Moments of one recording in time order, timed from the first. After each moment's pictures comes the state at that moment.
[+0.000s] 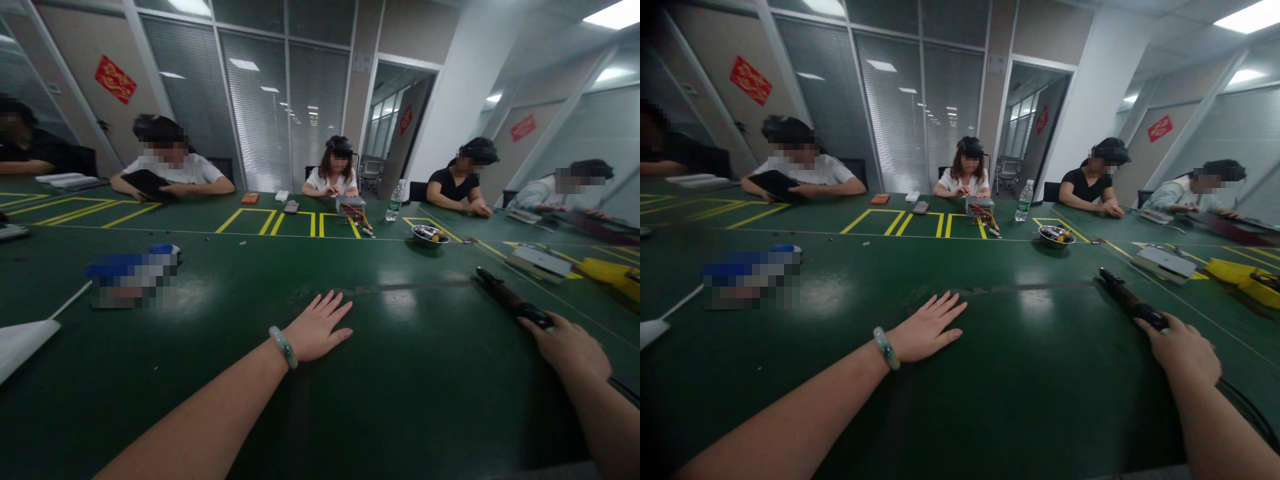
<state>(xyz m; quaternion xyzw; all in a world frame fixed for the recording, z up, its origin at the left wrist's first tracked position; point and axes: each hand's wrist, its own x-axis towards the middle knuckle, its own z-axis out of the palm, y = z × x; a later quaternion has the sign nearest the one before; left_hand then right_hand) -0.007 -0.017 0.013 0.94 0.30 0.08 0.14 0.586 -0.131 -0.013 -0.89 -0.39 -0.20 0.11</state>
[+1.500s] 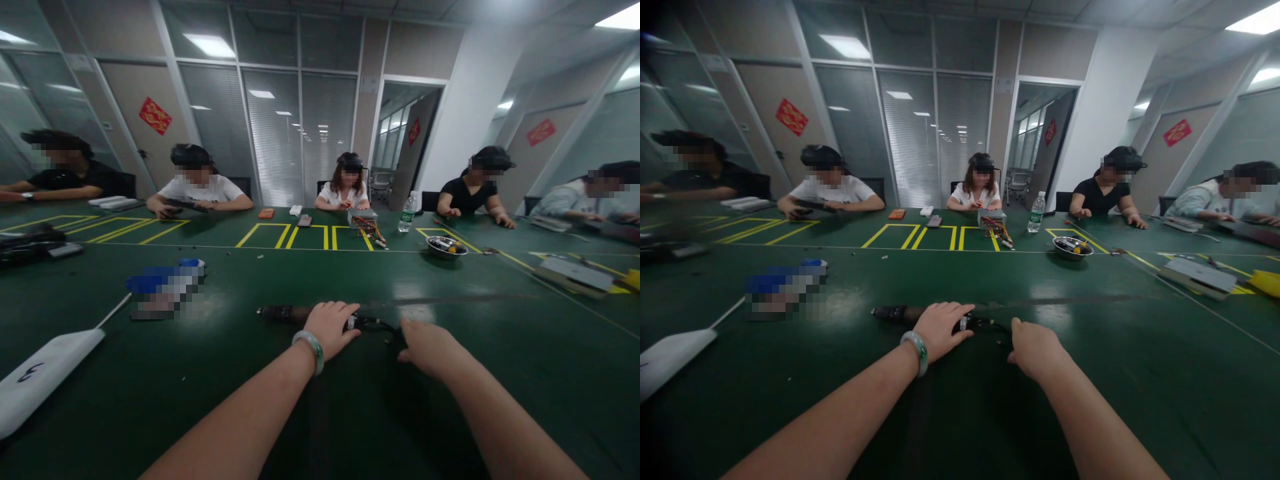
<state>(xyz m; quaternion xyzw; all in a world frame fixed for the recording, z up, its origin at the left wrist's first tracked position) -0.002 -0.009 0.029 0.90 0.40 0.17 0.03 0.214 -0.072 0.073 -0.71 -0.69 0.07 -0.12</state>
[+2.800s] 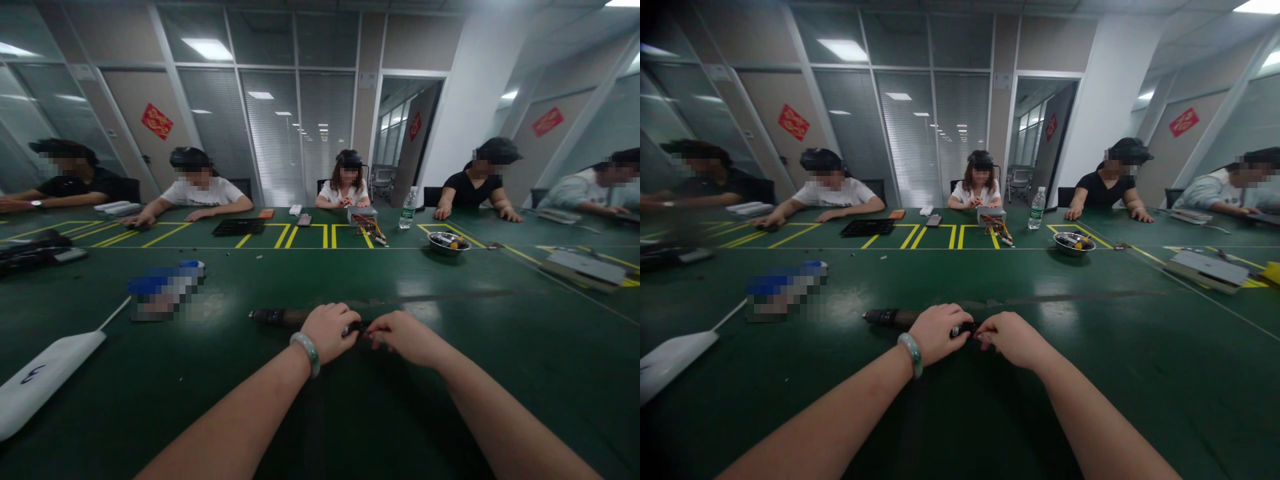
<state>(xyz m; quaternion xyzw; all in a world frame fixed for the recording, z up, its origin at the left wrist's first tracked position) 0.003 -0.023 0.042 0.91 0.37 0.17 0.02 0.209 -0.053 0.061 -0.56 -0.75 0.33 0.10</state>
